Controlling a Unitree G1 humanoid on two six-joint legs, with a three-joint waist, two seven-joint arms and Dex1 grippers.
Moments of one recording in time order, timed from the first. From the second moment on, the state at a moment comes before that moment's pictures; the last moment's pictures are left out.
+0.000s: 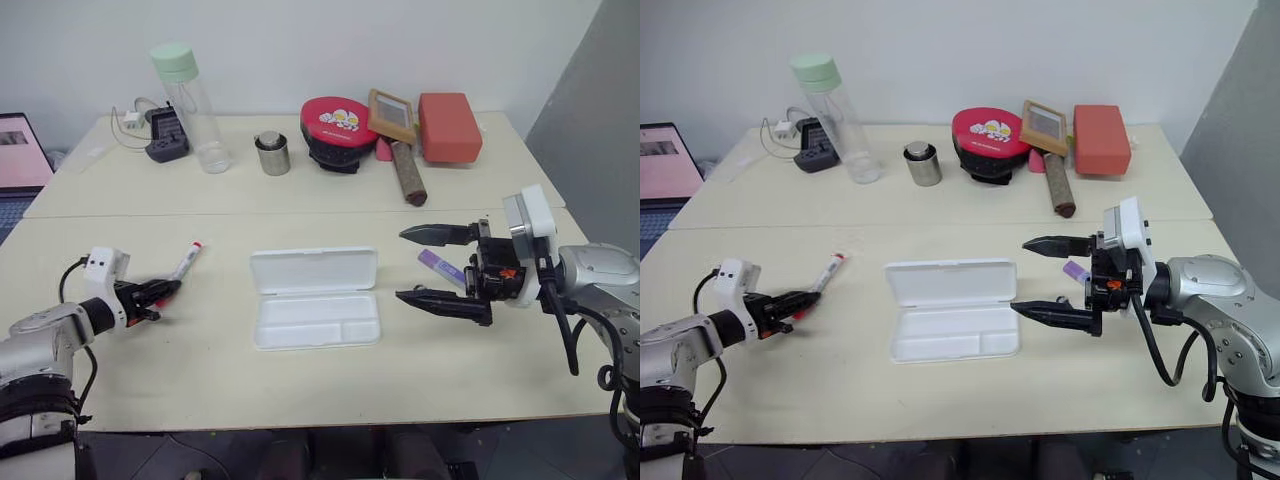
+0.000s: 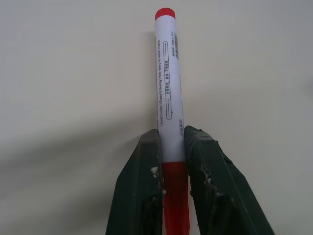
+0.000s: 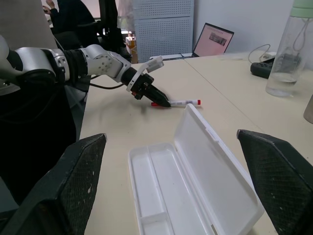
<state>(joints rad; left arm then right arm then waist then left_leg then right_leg) -0.31 0.80 0.33 0.44 -0.41 0.52 -0.97 -0.39 -0.79 -0.10 -0.52 0.86 0.67 0.98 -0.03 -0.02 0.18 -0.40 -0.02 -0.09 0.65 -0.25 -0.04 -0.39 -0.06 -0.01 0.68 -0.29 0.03</state>
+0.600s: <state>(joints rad) -0.42 1.01 0.02 -0.34 -0.58 0.67 -1.21 -0.34 -0.80 -0.18 -0.55 0.89 0.66 0.95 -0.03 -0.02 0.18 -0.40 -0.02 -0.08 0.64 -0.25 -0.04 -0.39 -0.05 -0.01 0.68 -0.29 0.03</state>
